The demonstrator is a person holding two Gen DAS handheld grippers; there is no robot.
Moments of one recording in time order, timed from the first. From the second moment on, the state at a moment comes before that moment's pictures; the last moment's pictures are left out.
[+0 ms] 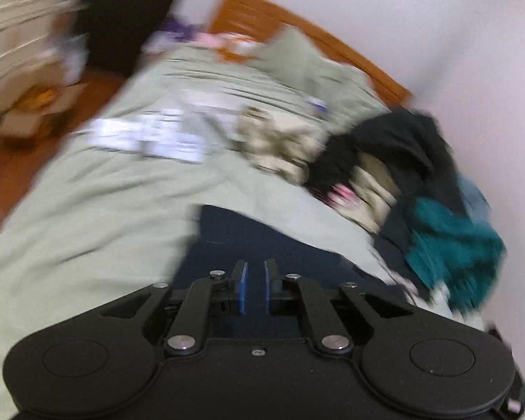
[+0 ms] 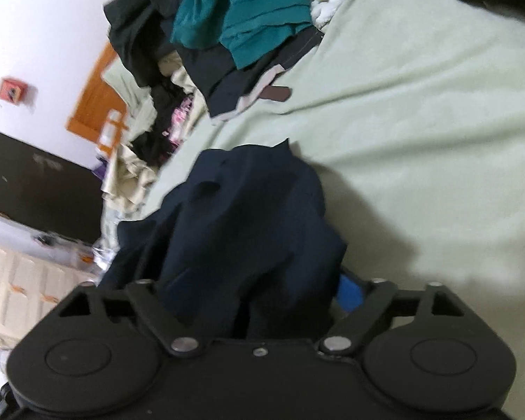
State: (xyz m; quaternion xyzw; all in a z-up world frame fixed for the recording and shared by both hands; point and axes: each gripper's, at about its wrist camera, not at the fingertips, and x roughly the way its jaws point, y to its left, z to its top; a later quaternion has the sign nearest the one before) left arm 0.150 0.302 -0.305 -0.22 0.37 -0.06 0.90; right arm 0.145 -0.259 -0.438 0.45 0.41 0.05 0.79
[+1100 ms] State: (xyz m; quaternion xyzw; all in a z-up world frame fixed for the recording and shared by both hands) left arm 0.120 0.289 -0.362 -0.34 0.44 0.01 0.83; right arm 0.111 -0.228 -0.472 0.59 0.41 0.05 0.70
